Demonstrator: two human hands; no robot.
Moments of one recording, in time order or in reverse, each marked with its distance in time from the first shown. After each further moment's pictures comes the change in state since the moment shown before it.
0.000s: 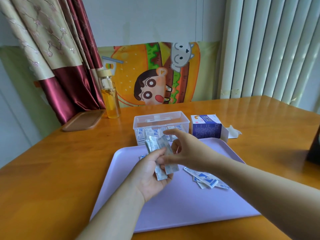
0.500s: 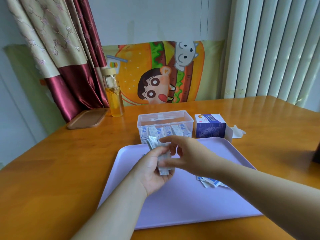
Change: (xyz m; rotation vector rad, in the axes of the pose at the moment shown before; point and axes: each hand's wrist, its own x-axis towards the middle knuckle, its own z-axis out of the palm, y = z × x) left_hand 0.003 0.006 -0.005 0.047 -0.016 -0.013; right_hand -0.004 0.001 0.009 -0.084 -0.009 -0.161
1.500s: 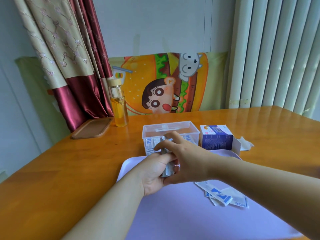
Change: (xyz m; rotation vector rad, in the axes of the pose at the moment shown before) left_hand 0.007 0.029 0.002 0.391 -0.134 0.061; right_hand 0.028 -0.010 -0.012 -0.334 -0.147 -0.213
